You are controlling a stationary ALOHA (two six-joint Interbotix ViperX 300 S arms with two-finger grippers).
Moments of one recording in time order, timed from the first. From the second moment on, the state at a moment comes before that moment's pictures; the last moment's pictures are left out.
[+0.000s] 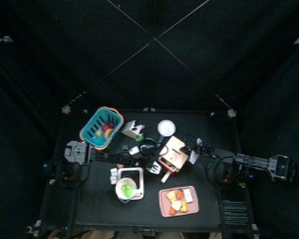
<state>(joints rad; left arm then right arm) 0.02 0.39 0.31 -0.98 0.03 -0.01 -0.45 -0.59 1.14 0.03 0.18 0.02</state>
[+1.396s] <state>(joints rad) -0.07 0.32 0.43 -1.12 0.03 0.00 -0.45 -0.59 1.14 0.04 0.18 0.02</state>
